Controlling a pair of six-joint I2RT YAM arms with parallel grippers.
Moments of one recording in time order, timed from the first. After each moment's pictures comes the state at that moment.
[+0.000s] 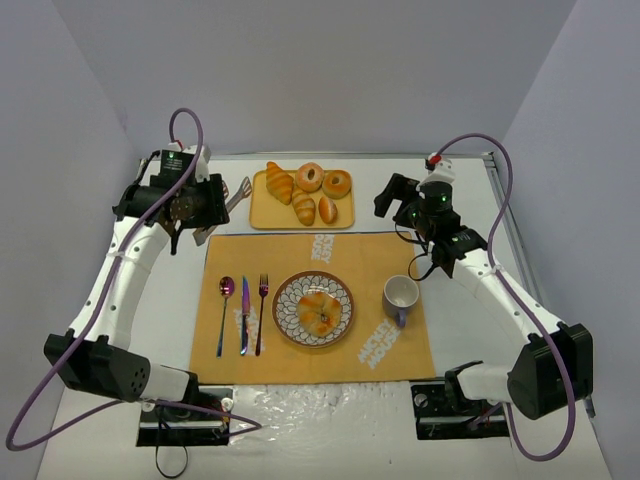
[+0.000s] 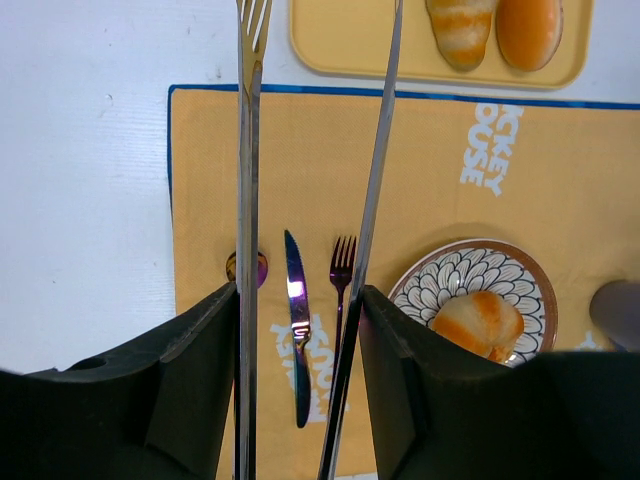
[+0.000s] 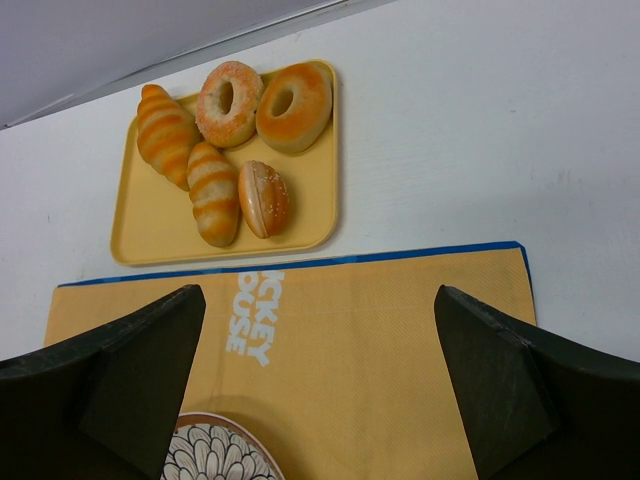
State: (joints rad) left arm -0.20 1.38 1.55 -1.01 0.02 -0.30; right arm 0.33 1.28 0.97 -0.09 0.12 0.49
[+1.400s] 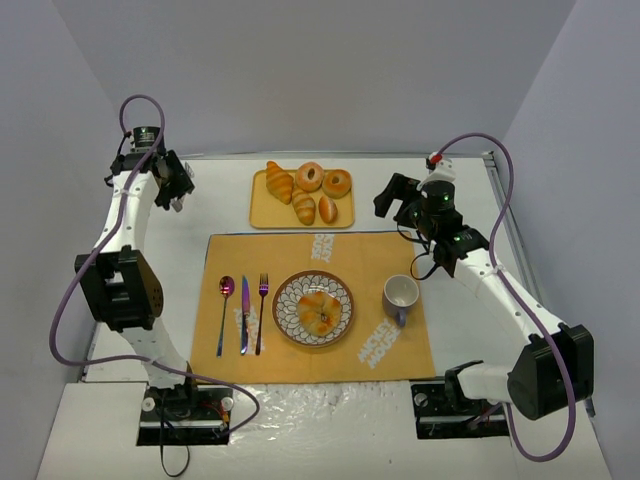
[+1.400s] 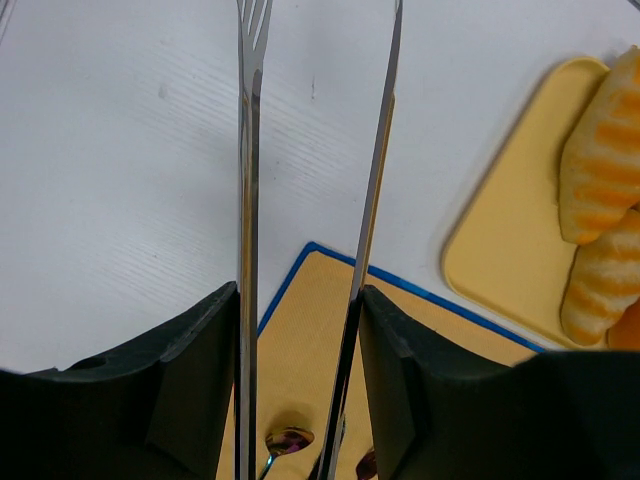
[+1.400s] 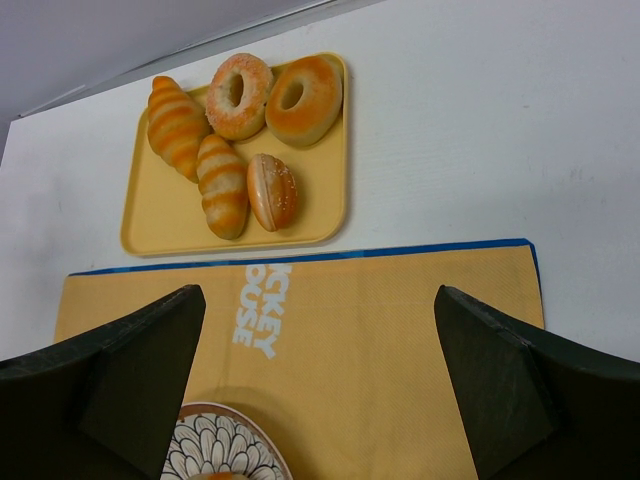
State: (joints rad) left arm 0.10 1.81 1.77 -0.85 -0.06 -0.44; right arm 0.32 1.27 0.97 -0.10 0.08 0.49
